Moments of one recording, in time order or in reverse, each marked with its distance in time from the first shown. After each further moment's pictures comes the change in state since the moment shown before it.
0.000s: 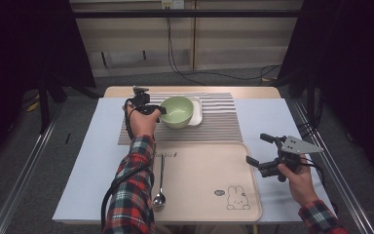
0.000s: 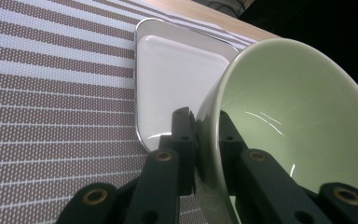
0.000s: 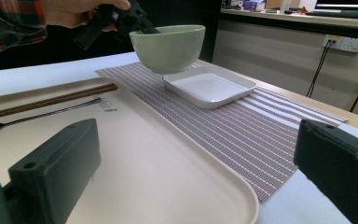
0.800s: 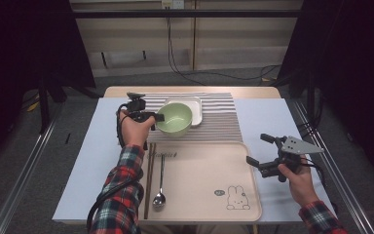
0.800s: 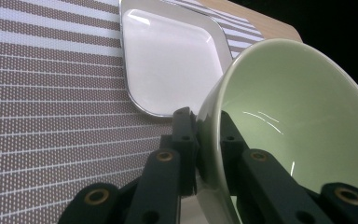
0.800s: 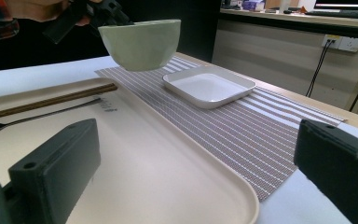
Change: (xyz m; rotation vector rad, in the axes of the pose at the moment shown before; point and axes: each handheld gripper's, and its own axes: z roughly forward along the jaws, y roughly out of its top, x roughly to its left) left arm 0.000 -0.019 -0.033 0.050 -0.064 0.054; right arm 0.001 0.000 -0.001 0.000 -0.005 0.001
